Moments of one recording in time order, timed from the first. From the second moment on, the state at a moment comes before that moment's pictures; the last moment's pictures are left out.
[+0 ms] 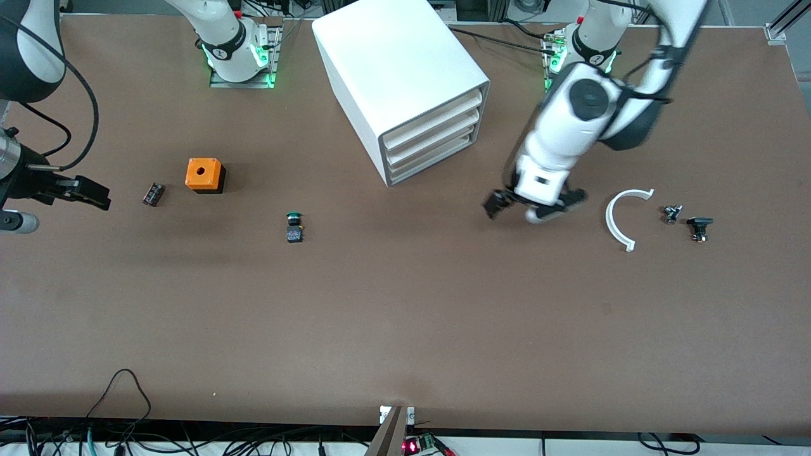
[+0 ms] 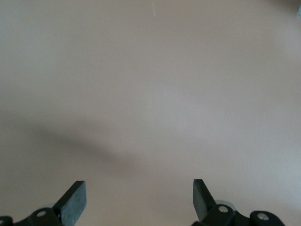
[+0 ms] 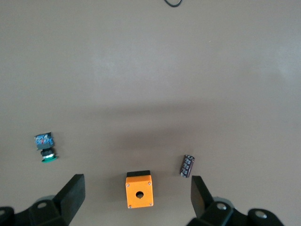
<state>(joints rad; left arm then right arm) 0.08 0.16 -0.47 -2.09 0.02 2.46 -0.81 0.13 0.18 -0.14 -1.51 -0.07 1.67 0.05</state>
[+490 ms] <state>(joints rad) 0.13 0.01 -0.33 -1.86 0.02 1.96 -0.46 0.13 0.07 -0.15 -1.67 -0.07 1.75 0.05</state>
